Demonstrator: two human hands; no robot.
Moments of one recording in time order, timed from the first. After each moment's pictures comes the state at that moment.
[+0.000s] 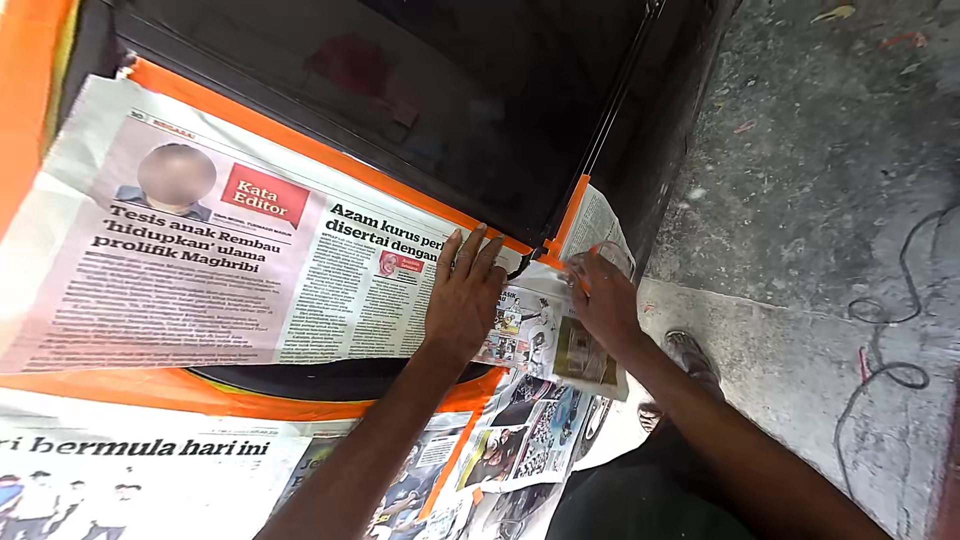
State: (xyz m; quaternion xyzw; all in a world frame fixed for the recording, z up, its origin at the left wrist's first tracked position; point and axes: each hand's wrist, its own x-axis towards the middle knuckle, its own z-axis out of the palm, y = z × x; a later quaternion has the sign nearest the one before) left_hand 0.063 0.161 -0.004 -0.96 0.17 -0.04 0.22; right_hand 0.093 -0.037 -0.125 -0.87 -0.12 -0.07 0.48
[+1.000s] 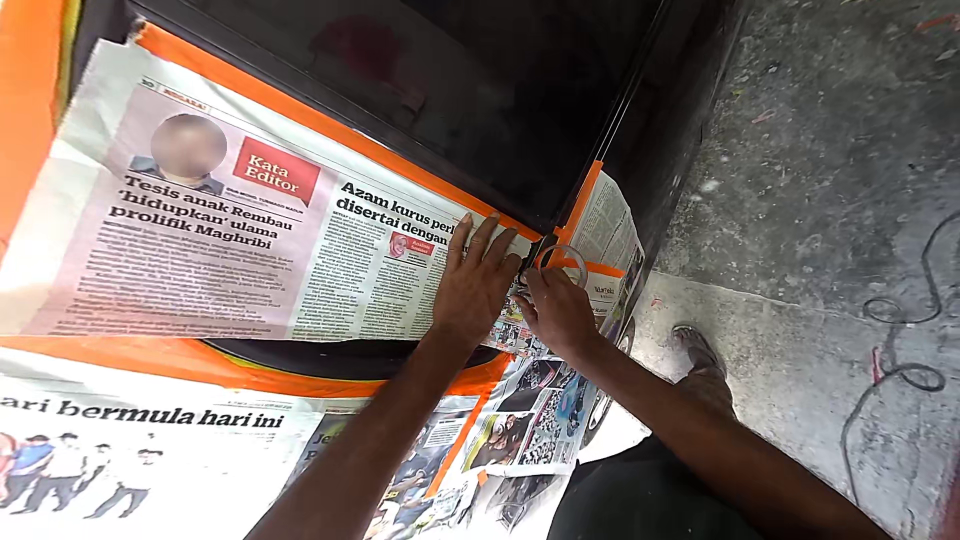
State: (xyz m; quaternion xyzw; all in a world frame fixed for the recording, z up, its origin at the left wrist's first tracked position) left_hand 0.060 0.162 -0.005 -0.95 0.19 -0.03 0.24; right_hand 0.059 0.025 -0.105 -0.86 -0.24 -0.10 0.44
